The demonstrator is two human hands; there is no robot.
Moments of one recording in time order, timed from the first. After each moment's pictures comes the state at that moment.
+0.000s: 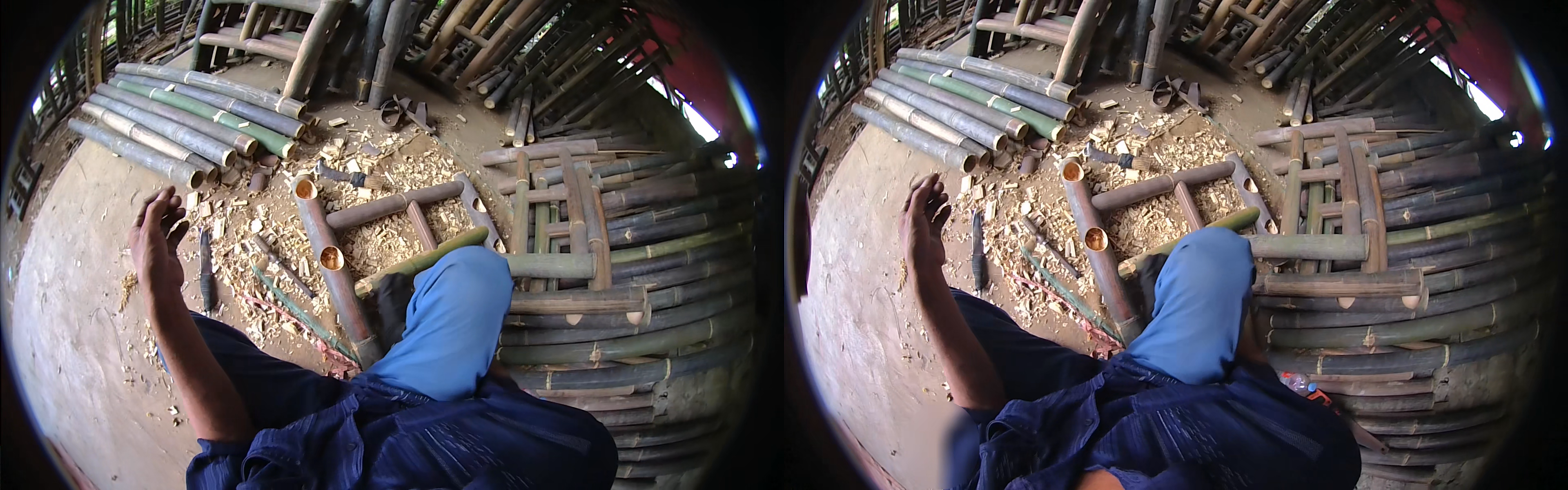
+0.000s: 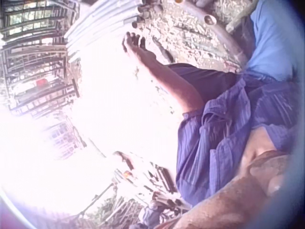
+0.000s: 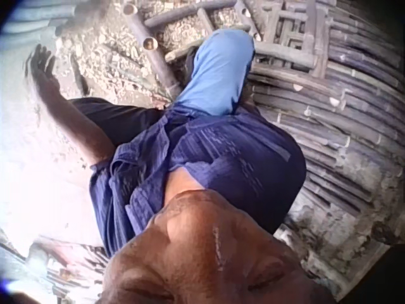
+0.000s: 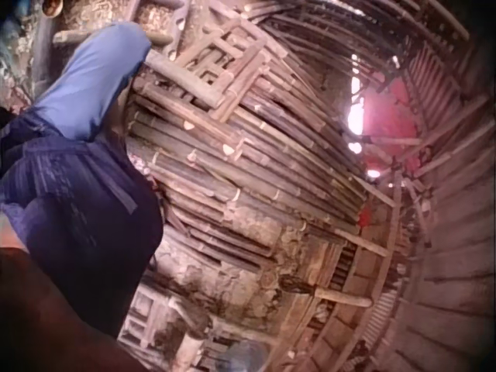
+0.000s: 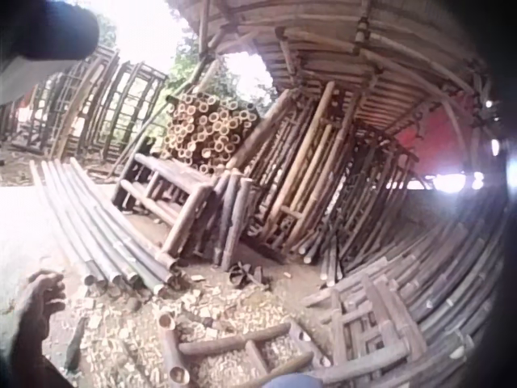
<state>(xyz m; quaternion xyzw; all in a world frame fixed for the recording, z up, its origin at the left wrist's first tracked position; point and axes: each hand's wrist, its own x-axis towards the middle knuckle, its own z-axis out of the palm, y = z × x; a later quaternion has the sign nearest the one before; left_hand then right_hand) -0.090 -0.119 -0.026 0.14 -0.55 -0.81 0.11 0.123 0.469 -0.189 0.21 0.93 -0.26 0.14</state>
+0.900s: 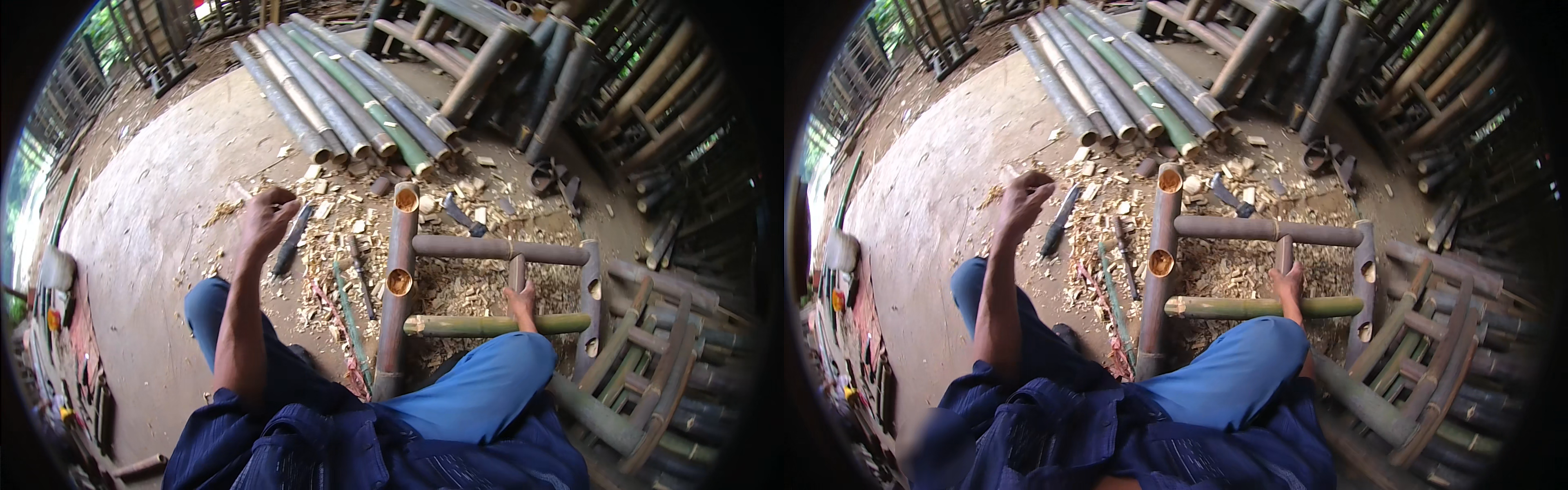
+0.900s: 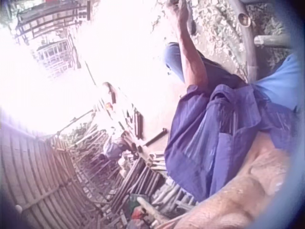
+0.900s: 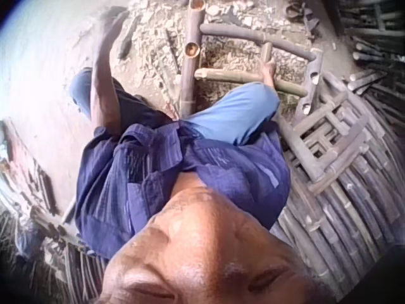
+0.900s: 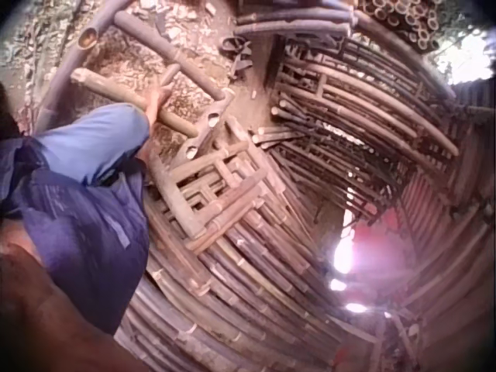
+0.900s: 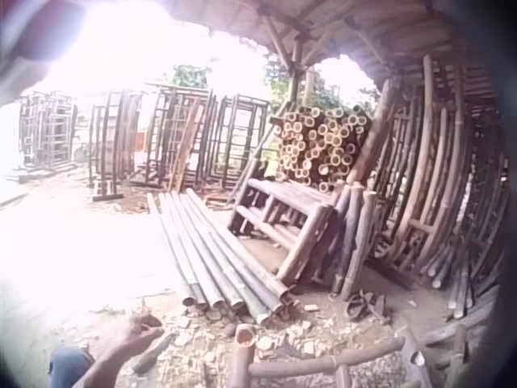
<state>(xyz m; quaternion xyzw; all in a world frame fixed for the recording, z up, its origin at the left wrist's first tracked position) -0.084 -0.091 -0.051 0.18 -0.88 -0.43 0.10 -0.179 0.502 -0.276 0.19 0.94 -0.29 0.05</state>
